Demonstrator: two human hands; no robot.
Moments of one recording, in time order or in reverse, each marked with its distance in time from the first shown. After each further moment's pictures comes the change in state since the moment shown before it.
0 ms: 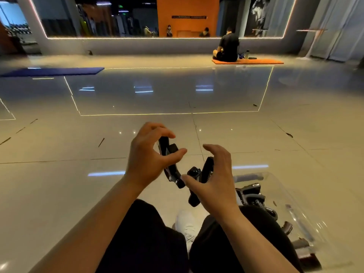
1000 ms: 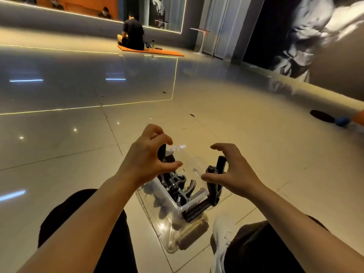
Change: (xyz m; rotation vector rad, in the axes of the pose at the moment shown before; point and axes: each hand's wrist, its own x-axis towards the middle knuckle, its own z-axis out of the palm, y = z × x) left_hand -0.031 0.141 0.107 -0.285 -0.446 0.215; right_hand -0.096 0.031 -0.231 -0.582 -0.058 0.352
